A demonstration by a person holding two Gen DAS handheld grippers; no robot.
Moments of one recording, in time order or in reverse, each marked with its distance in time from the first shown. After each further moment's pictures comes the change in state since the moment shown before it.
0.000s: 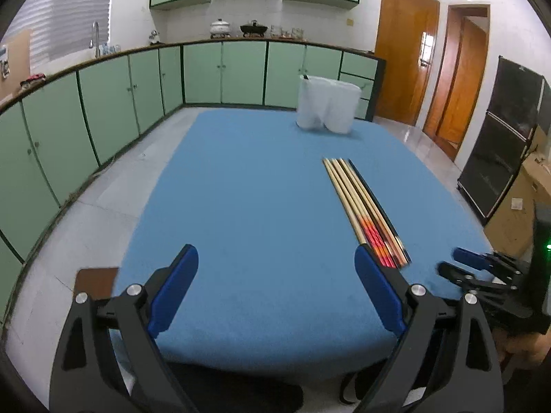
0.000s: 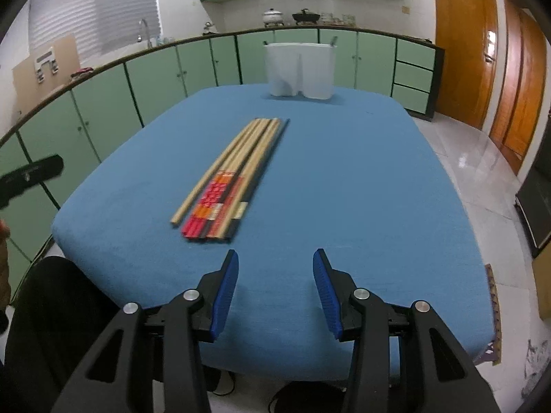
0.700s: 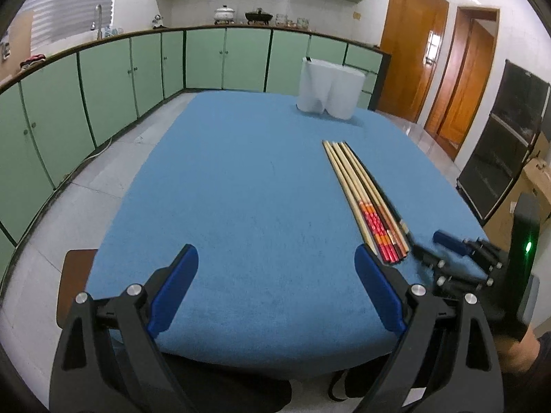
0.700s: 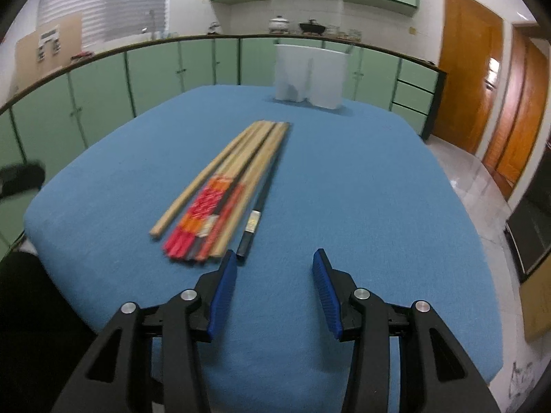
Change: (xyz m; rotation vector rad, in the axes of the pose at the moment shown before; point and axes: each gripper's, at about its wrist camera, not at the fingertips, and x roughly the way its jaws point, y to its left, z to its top) left arm 0.024 -0.004 -0.013 -0.029 0.048 0.001; right arm 0.033 0.006 -0.011 -0.057 -0.046 -0.079
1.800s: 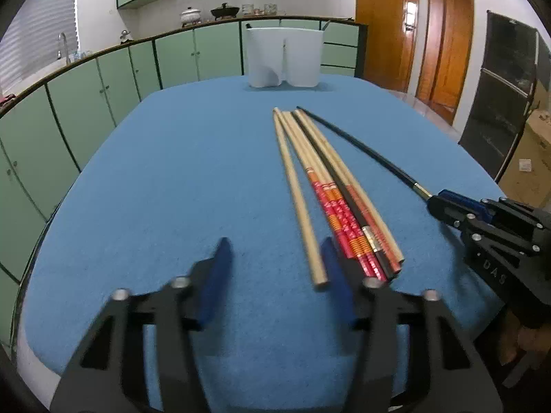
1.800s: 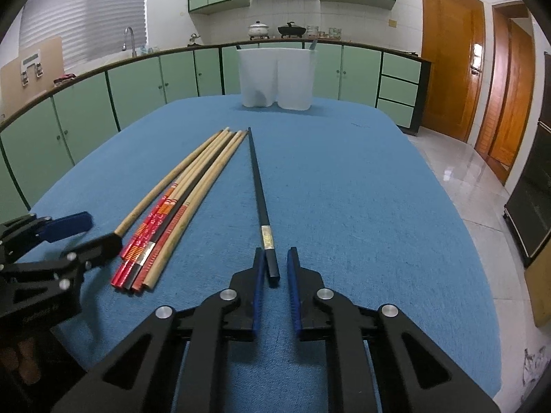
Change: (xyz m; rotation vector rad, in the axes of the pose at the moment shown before) left arm 0.080 -0.077 -0.009 0.156 0.016 0.015; right arm 0.016 -0.036 0.008 0.063 -0.031 -0.006
